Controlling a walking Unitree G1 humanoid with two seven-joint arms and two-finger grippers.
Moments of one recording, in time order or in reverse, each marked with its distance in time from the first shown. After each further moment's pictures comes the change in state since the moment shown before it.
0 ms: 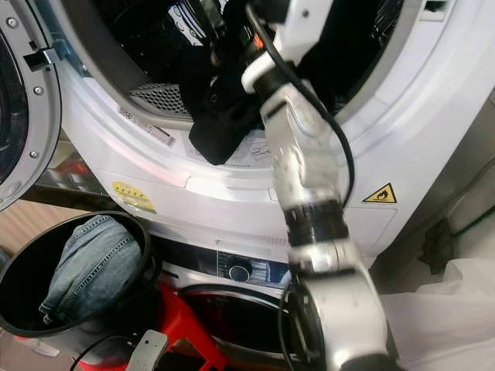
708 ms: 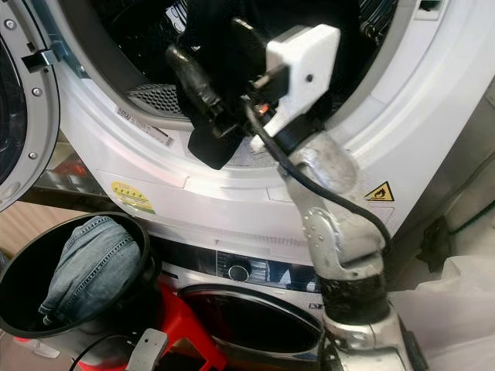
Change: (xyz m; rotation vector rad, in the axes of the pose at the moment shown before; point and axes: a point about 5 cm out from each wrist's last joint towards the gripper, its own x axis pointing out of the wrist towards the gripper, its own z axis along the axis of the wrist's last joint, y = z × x) left arm 0.000 0.001 0.000 -0.019 -0.005 0.002; right arm -0.045 0.023 0.018 -0.198 0.168 0.029
